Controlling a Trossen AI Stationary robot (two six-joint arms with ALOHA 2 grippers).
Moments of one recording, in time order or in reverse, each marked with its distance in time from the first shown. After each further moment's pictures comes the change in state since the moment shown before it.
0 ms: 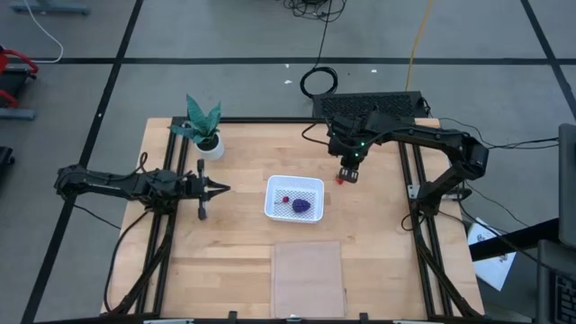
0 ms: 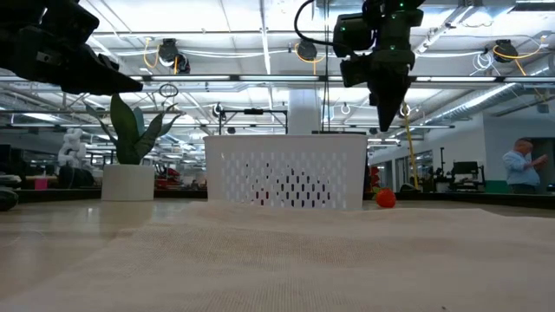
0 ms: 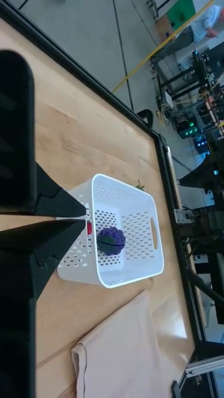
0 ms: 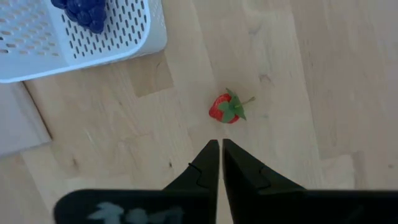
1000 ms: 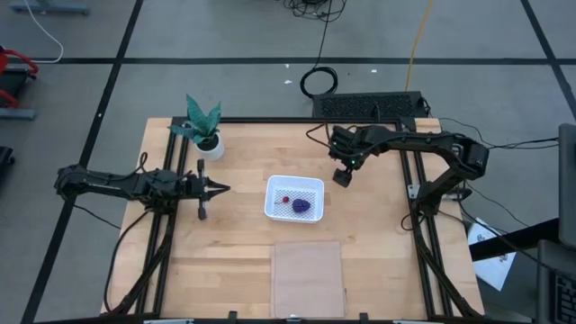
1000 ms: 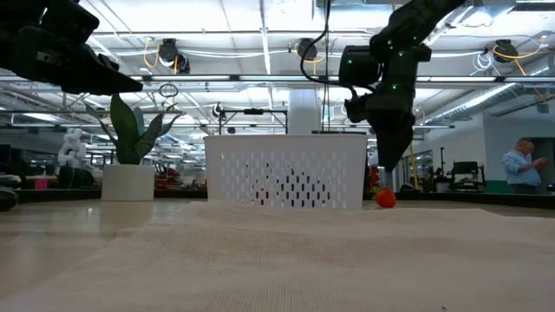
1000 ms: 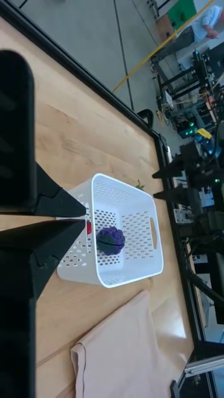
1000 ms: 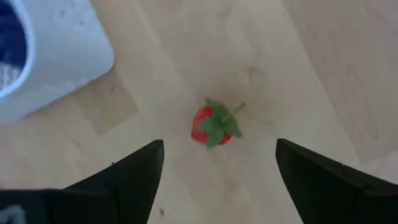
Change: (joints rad) left arm 0.000 0.000 0.000 0.001 0.000 -0.004; right arm -0.025 0.000 -0.270 0.321 0.031 0.226
